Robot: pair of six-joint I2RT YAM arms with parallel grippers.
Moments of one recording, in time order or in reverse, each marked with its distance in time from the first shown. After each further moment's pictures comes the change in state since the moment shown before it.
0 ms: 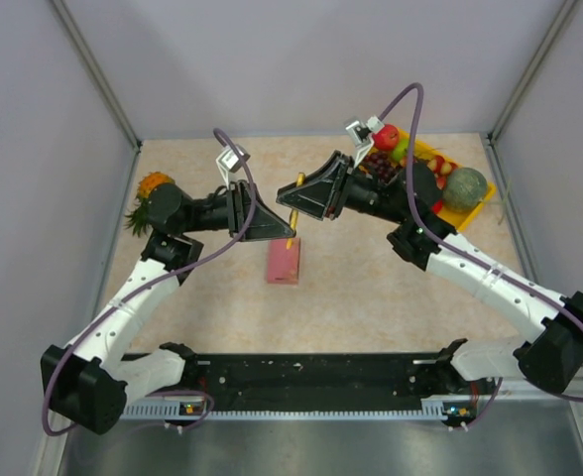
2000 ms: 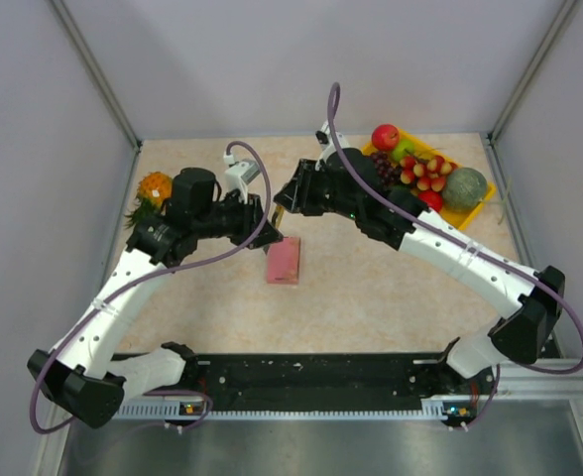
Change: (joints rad) left arm -0.089 0.034 0.298 -1.181 -0.620 1.016; right arm 0.118 0.195 0.337 -0.820 0.623 -0.145
